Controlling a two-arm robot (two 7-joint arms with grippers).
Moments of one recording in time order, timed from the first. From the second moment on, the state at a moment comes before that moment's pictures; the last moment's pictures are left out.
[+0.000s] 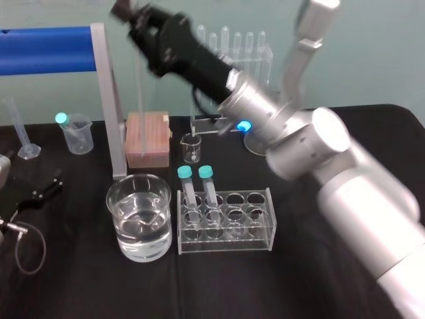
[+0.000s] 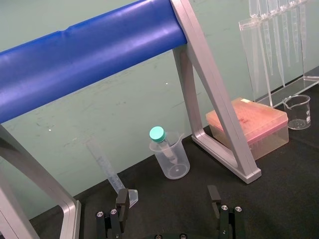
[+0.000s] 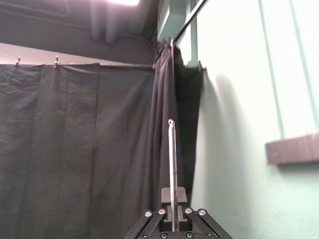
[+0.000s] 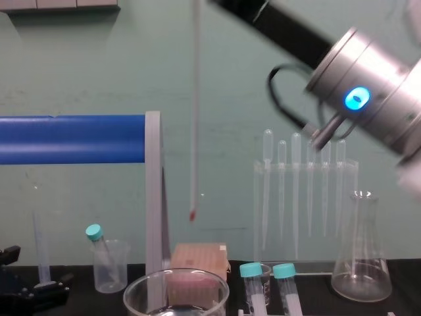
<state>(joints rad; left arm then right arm) -0.20 0.60 0.45 -1.41 -0.25 -0.12 0.03 0.58 0.19 -0.48 -1.32 0.82 -0.30 0.86</state>
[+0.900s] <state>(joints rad) -0.20 0.60 0.45 -1.41 -0.25 -0.12 0.03 0.28 0.42 -0.27 -1.61 0.65 -0.26 0.52</state>
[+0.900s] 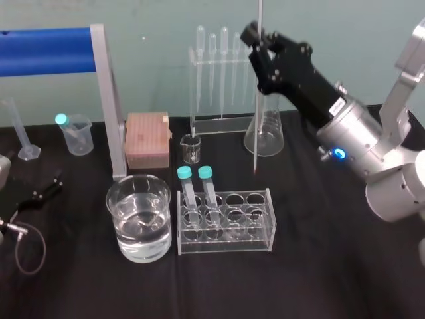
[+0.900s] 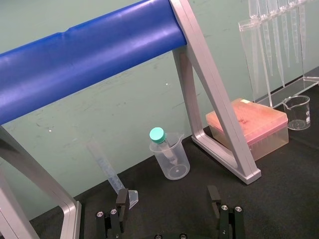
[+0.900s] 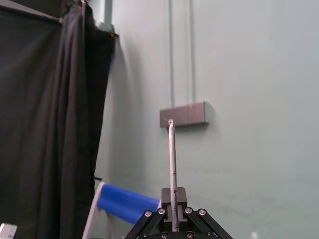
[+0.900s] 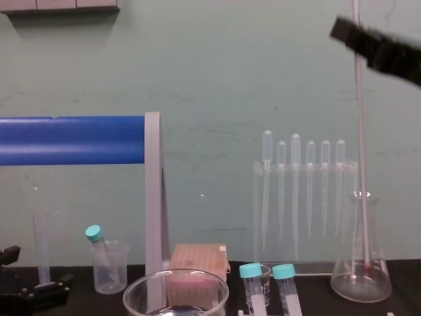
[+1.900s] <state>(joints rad) -0.20 0.60 0.45 -1.41 -0.25 -0.12 0.03 0.27 0.38 -0.28 -1.47 0.66 -0.23 0.57</state>
